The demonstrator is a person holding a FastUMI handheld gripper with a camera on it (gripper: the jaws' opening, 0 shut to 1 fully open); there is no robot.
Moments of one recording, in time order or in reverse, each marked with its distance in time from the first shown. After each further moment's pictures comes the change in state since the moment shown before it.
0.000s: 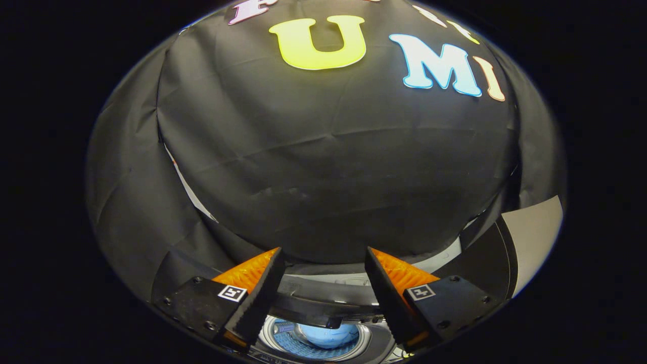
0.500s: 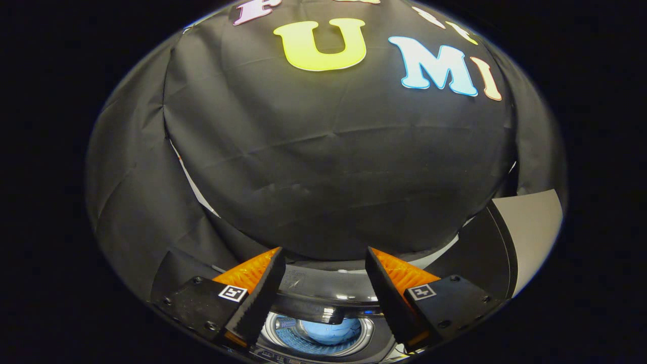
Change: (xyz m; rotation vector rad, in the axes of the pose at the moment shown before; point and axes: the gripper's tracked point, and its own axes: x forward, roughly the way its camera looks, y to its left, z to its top) arm -0.027 0.008 -0.022 -0.007 -0.024 -0.003
